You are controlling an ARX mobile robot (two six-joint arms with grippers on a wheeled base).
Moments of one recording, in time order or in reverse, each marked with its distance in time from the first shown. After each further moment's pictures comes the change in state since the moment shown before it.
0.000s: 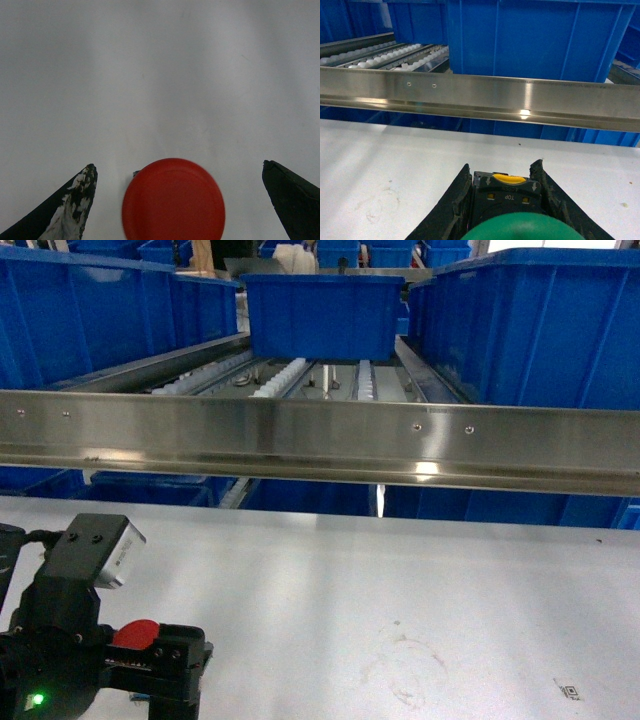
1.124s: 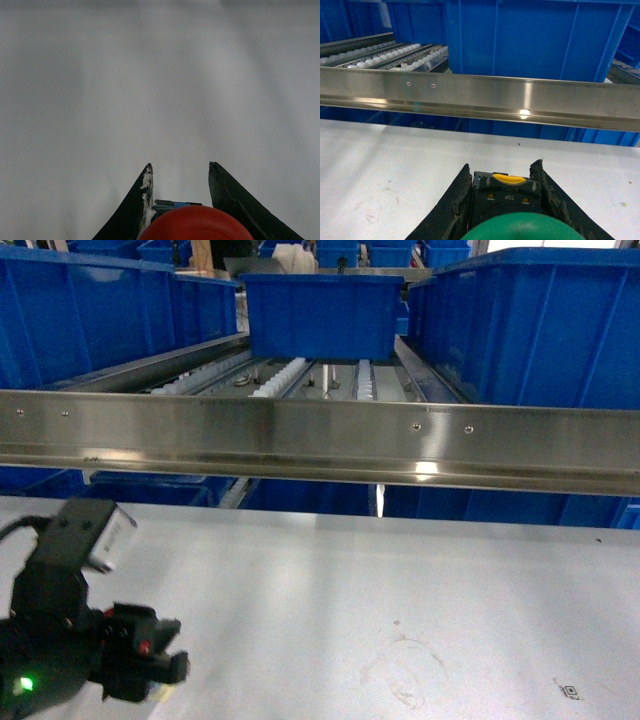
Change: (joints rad) left arm 0.061 0.005 0.000 0.089 0.065 0.050; right arm 0.000 0.000 0.000 0.000 0.000 0.000
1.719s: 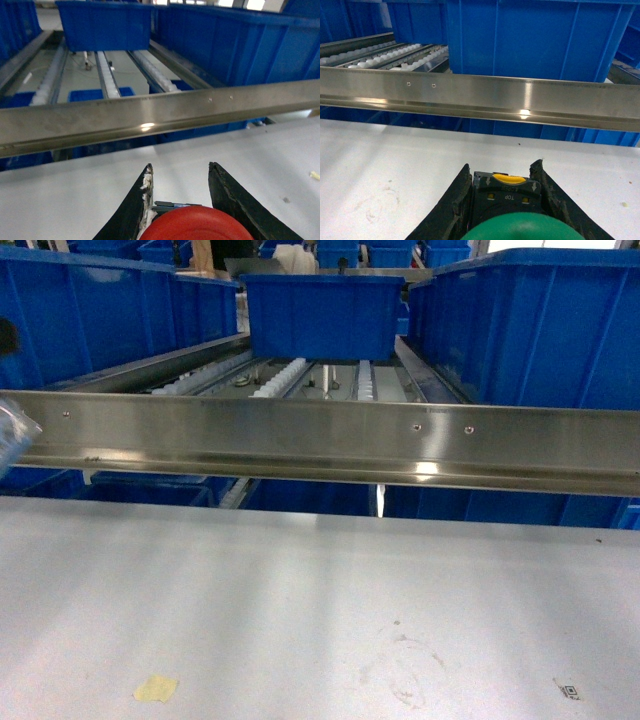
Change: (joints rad) left arm -0.042 -1.116 -0.061 -0.557 0.039 -0.014; right arm 0.000 0.000 0.000 0.000 0.000 0.000
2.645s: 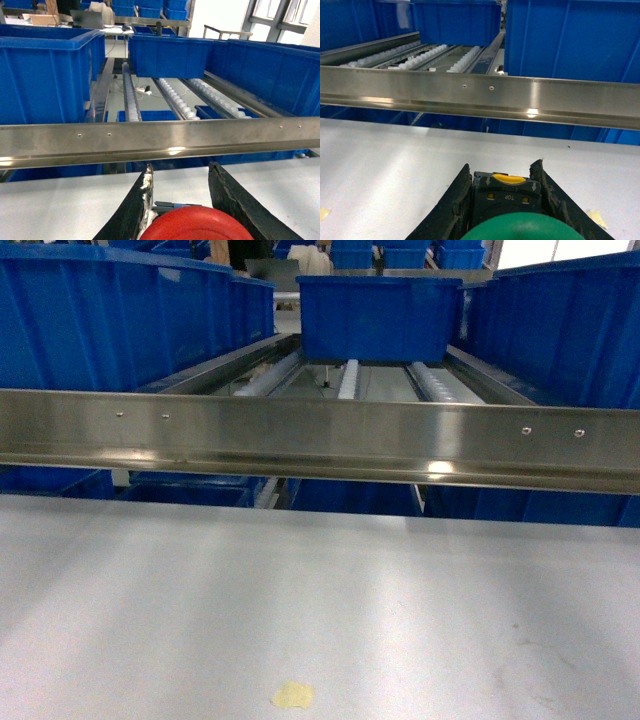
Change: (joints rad) left arm 0.010 -0.044 -0.036 0.098 -0.131 -0.020; right arm 0.000 0.000 0.000 0.000 0.001 0.000
